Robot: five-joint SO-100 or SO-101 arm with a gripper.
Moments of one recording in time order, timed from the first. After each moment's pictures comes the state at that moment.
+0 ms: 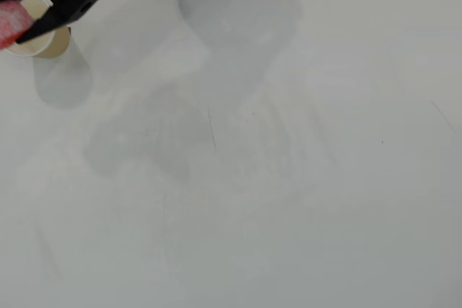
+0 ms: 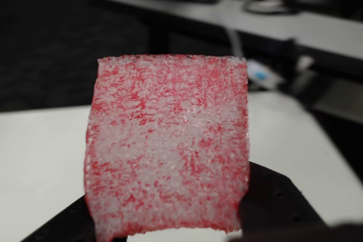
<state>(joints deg) 56.3 150.0 133.8 33.8 77.8</state>
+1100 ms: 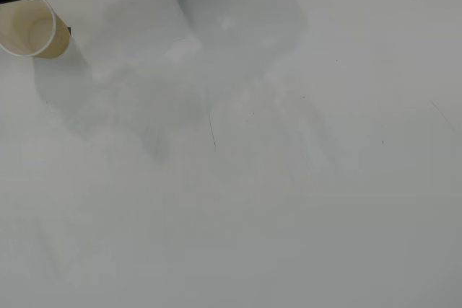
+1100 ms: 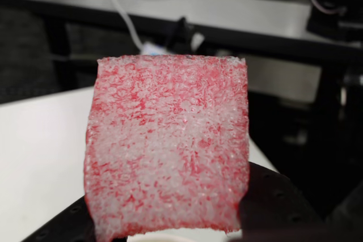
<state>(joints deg) 67.7 150.1 136.0 33.8 77.8</state>
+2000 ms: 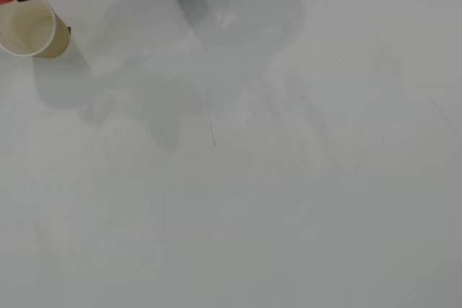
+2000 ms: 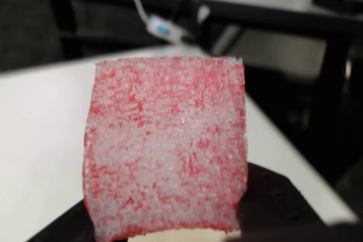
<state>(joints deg) 66.8 160.7 142.5 43.6 76.6</state>
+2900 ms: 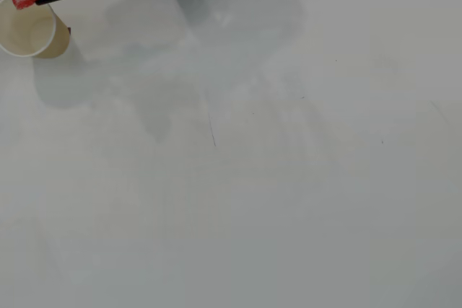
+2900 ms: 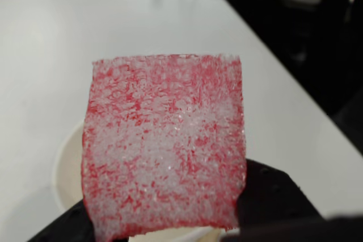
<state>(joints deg) 67.9 160.7 145.6 46.9 75.4</state>
